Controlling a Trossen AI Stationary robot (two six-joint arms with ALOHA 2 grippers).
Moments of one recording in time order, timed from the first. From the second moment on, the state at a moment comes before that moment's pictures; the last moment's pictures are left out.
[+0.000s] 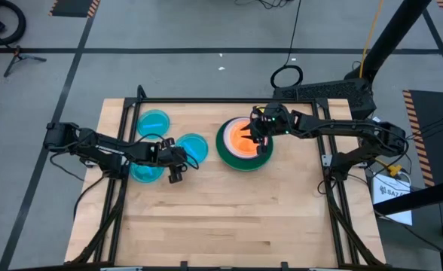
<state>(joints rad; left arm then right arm) 0.03 1.32 0.51 -0.26 -0.24 -0.11 -0.38 1.37 0.82 -0.03 -0.21 -0.50</state>
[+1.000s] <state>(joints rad) 0.01 1.32 0.51 -0.26 -0.23 -0.09 -0.38 1.37 0.81 0.01 -0.22 -0.45</state>
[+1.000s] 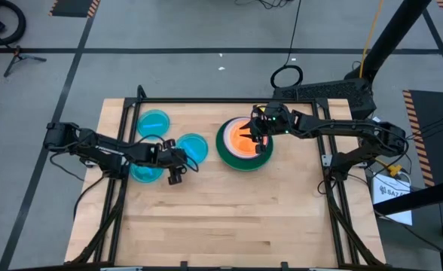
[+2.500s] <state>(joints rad) 0.04 1.32 0.42 -0.06 -0.13 0.08 -0.38 1.37 0.81 0.07 -0.22 -0.30</state>
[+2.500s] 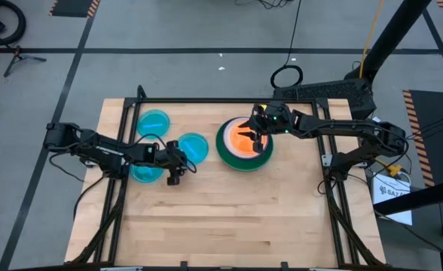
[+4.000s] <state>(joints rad) 0.02 1.16 0.42 -0.09 -0.05 0.17 -0.36 1.37 0.81 0.14 -0.21 -0.10</state>
